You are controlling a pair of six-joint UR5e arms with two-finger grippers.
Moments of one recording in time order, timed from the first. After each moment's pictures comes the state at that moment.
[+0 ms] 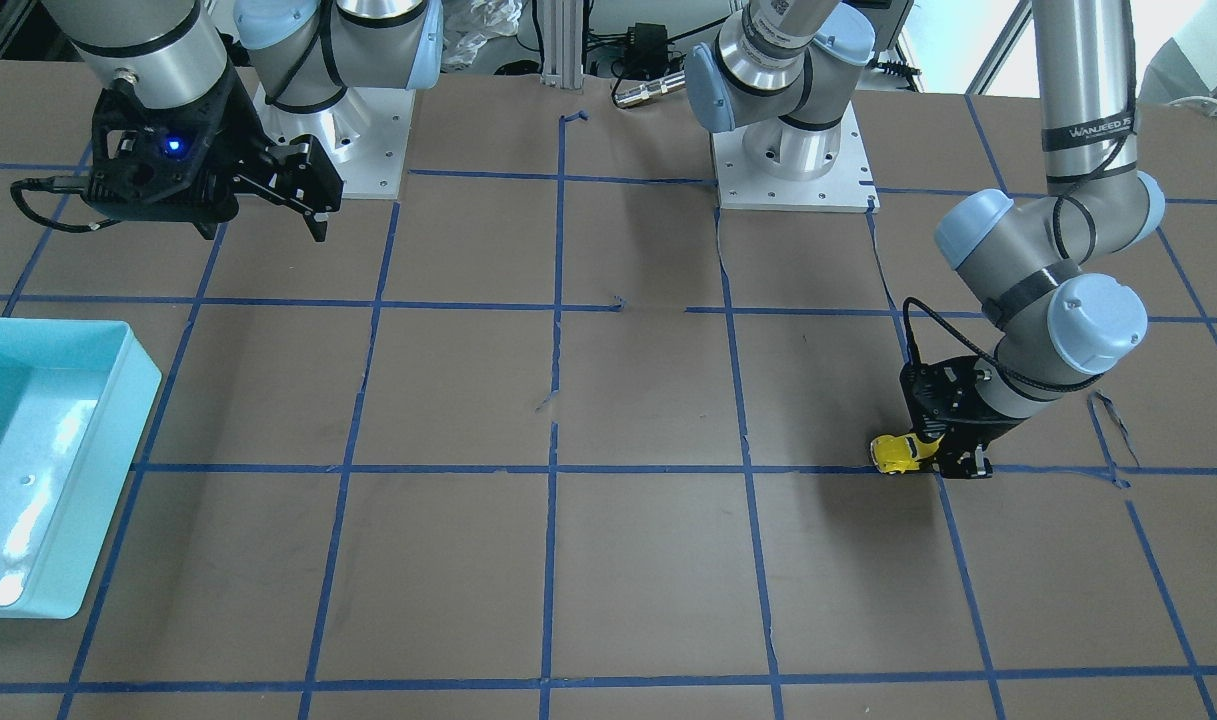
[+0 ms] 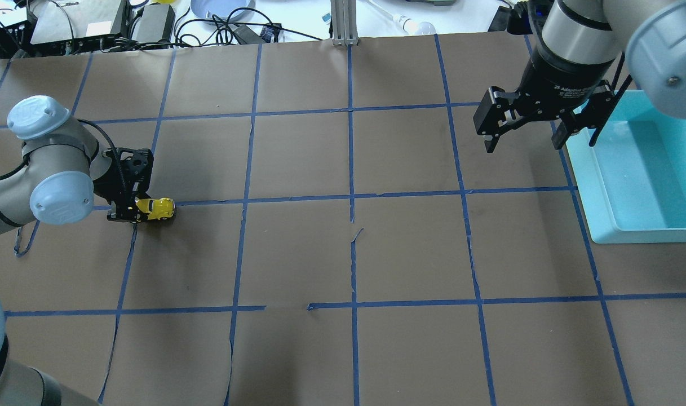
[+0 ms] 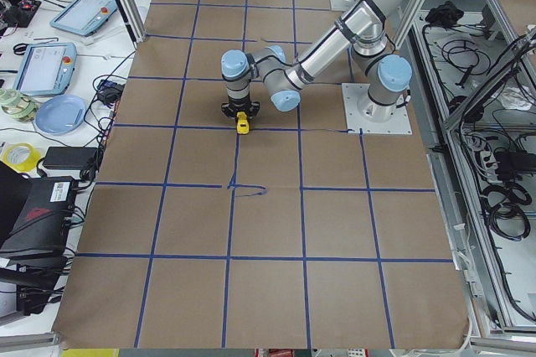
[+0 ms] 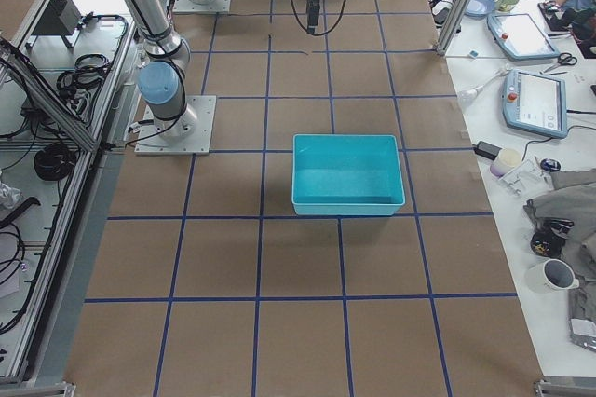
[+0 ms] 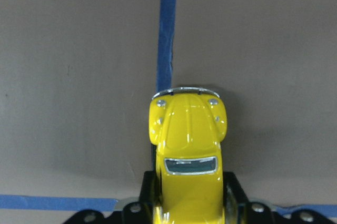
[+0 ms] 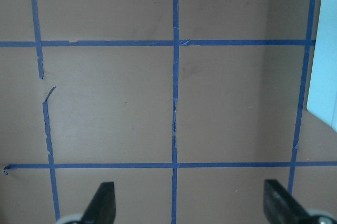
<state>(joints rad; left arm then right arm) -1.16 -1.93 -1.97 -0.85 1.57 1.92 1.57 -1.60 1.59 -1.50 -1.58 -0.01</state>
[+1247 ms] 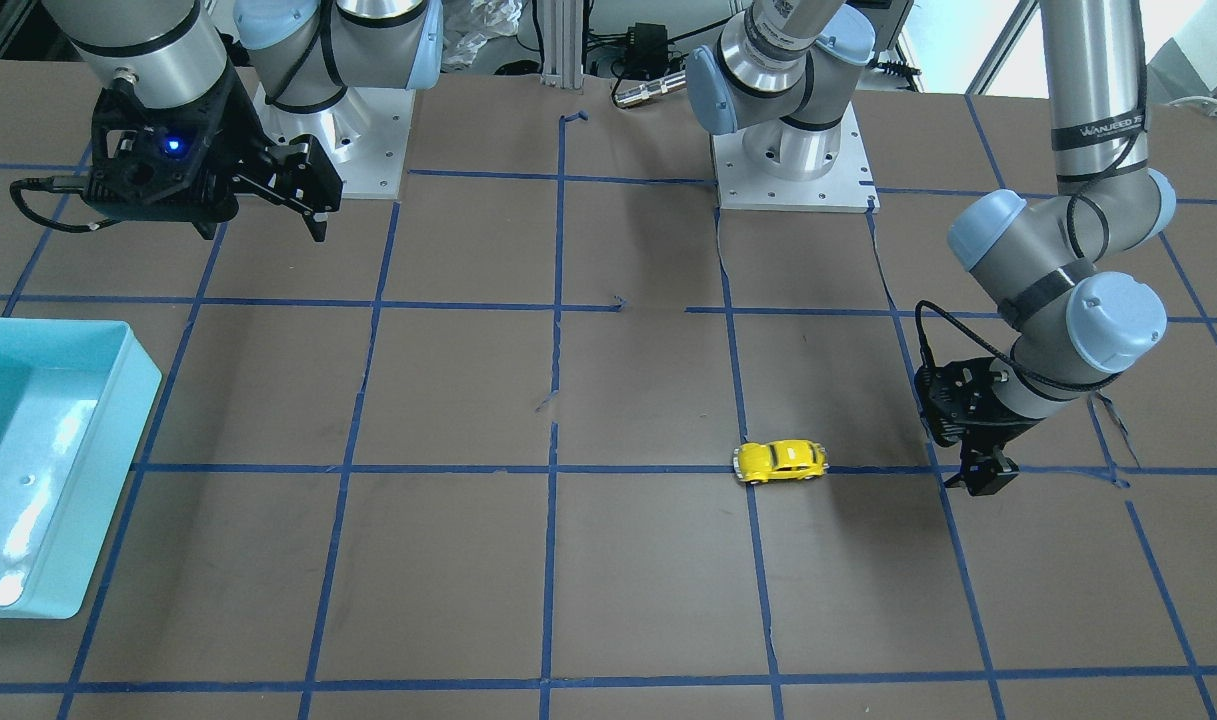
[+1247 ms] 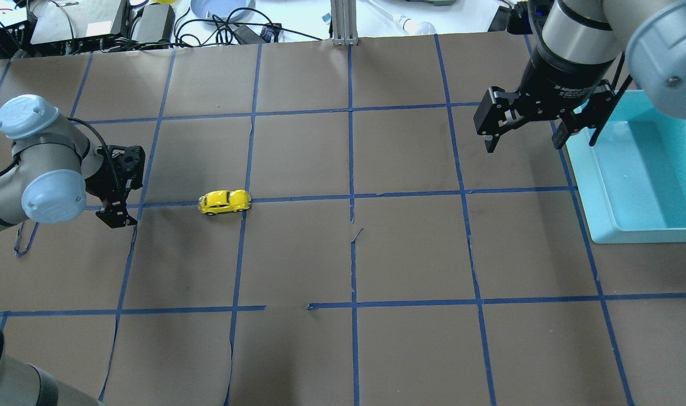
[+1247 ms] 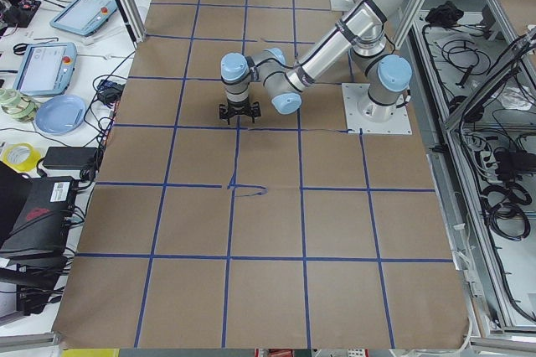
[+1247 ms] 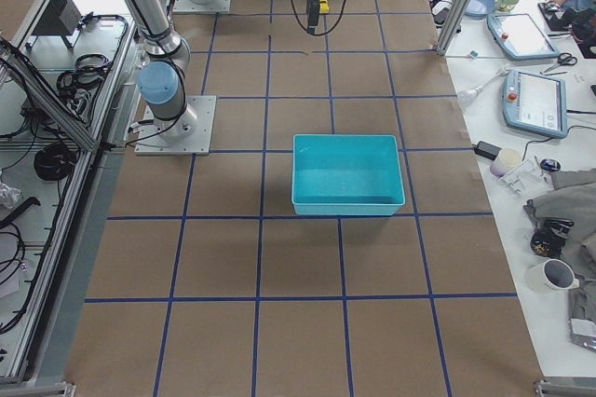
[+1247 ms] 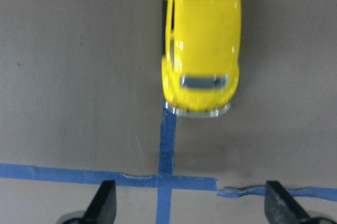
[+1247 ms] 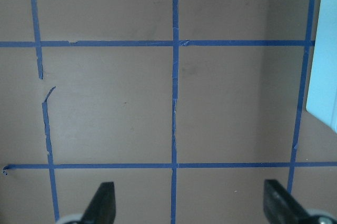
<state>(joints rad) -1.14 -1.93 -1.96 -0.85 1.56 1.90 1.57 -1.60 1.59 -1.50 -1.58 -0.01</state>
